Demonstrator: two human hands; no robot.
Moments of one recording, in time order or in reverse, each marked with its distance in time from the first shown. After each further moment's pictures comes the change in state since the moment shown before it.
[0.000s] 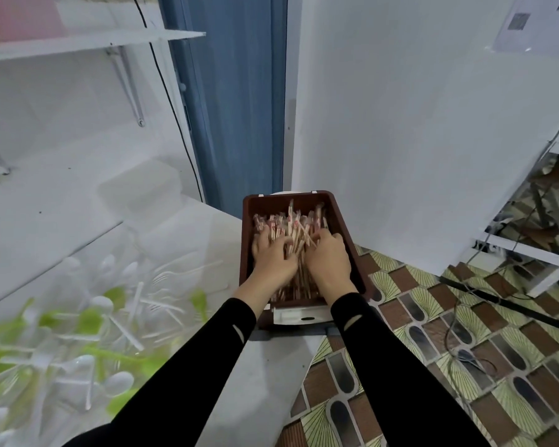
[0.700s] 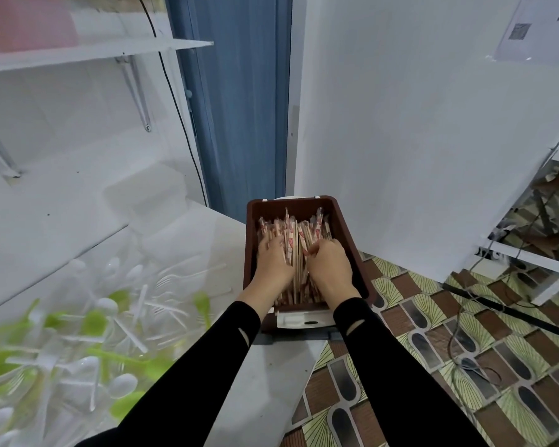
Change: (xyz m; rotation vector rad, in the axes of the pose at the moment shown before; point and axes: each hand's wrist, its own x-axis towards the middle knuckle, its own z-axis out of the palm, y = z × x) left_hand 0.002 -0.003 -0.002 -0.106 0.044 -0.010; right_hand 0.003 0.000 0.005 -0.063 -0.012 -0.033
